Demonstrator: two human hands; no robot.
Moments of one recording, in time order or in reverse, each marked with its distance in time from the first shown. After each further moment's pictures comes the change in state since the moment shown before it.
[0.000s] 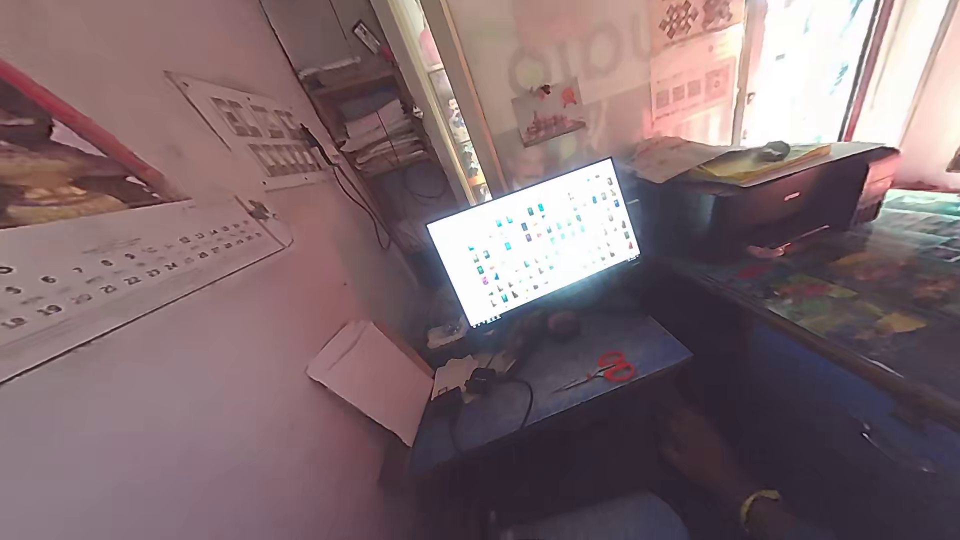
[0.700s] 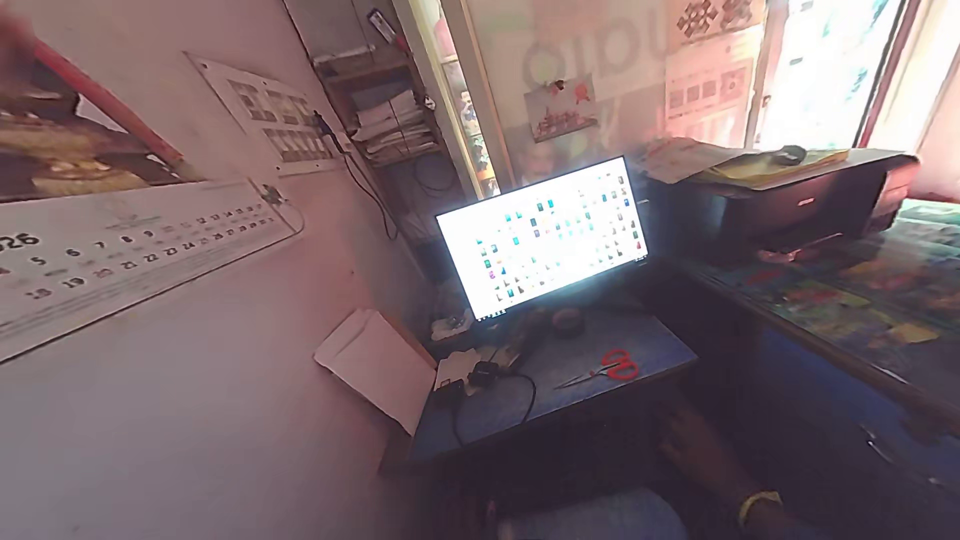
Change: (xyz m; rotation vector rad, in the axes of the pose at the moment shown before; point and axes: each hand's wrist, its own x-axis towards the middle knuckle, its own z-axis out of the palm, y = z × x) left_hand 0.004 0.001 -0.005 -0.075 -0.080 -0.050; right_hand 0.003 -0.001 0.000 0.010 0.016 -0.021
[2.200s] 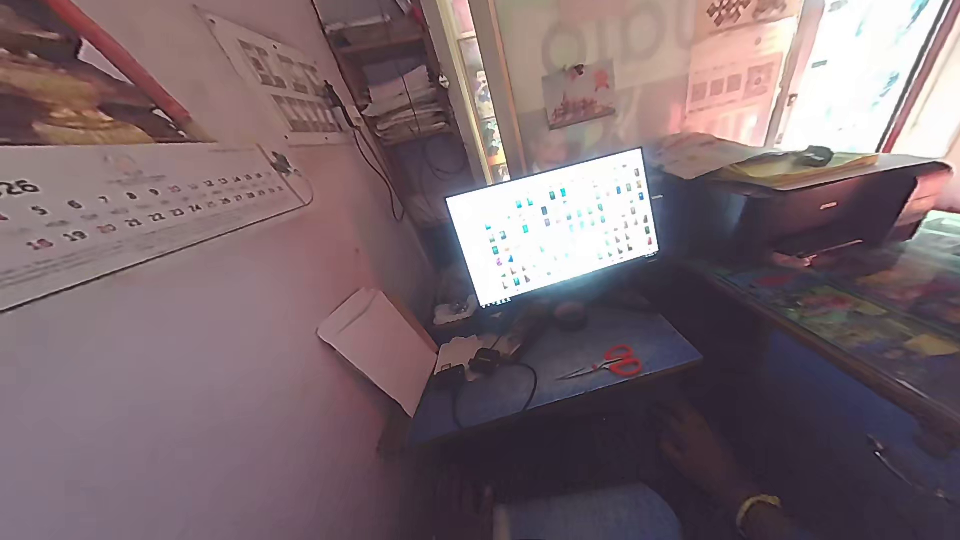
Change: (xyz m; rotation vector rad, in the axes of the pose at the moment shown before) left_hand -0.002 -0.004 0.006 0.017 0.074 0.060; right_hand 0.000 0.004 0.006 -0.012 0.058 -0.064
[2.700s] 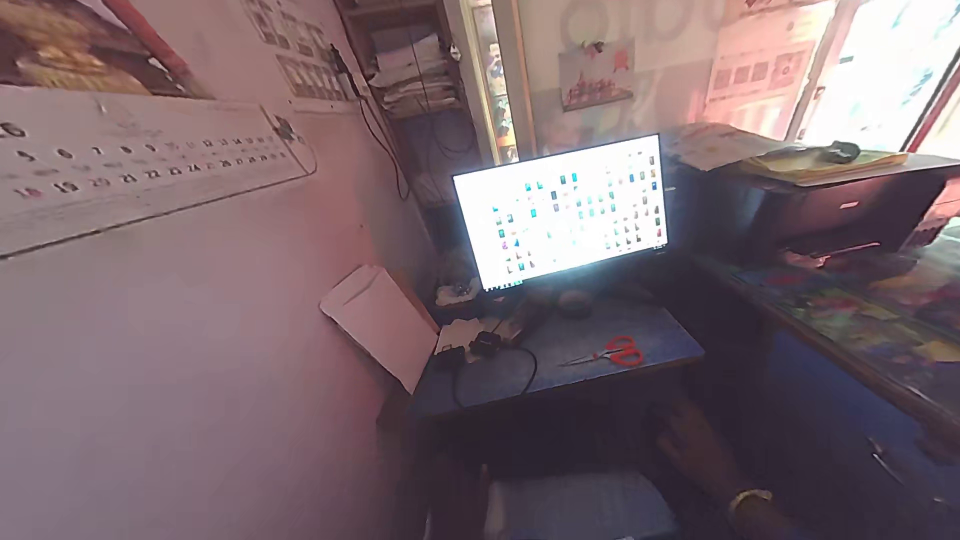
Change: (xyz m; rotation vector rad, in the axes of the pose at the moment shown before) left_hand 0.002 0.028 -0.034 0.058 -0.105 -0.044; right_hand -0.011 -0.002 -0.003 -0.052 0.013 -0.041
